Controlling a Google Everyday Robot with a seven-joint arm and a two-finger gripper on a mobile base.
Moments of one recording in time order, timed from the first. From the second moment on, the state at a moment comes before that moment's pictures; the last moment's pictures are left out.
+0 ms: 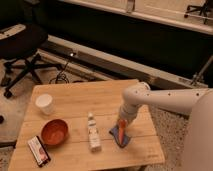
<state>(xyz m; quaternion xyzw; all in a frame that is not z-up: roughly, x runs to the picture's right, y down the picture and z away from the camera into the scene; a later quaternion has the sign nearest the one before) 0.099 0.195 0.815 -0.28 0.23 0.74 0.57</state>
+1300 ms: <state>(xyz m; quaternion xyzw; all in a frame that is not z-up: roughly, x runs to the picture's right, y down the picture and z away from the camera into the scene) 0.087 0.206 0.813 -0.25 0.25 0.74 0.58</state>
